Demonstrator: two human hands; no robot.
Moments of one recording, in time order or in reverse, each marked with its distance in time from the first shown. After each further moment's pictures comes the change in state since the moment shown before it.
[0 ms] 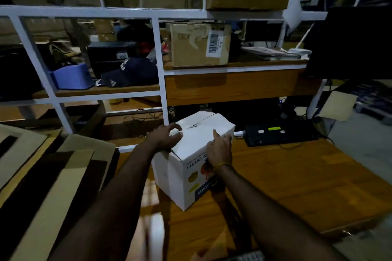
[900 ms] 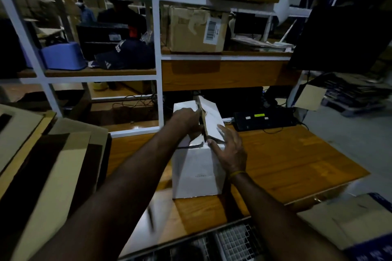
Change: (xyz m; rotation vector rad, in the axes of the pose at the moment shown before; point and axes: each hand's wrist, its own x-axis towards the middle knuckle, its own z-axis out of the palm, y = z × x) left_hand -0.044 0.071 -0.002 0.438 0.080 0.332; right_hand -0.092 0.035 -0.036 -0.071 0.309 -0.384
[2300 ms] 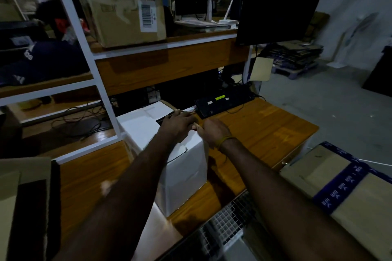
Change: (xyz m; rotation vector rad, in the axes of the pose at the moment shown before) left_hand 0.076 0.065 0.074 -0.197 0.157 0.398; right_hand 0.070 0.029 -0.043 -0.375 -0.562 0.373
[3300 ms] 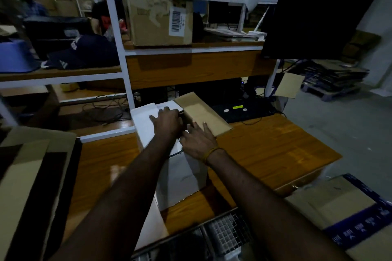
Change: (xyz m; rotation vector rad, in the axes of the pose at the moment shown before) left_hand -0.031 0.005 -0.028 -0.061 0.194 -0.681; right_hand -0.017 -0.037 0.020 -0.340 -0.088 -0.527
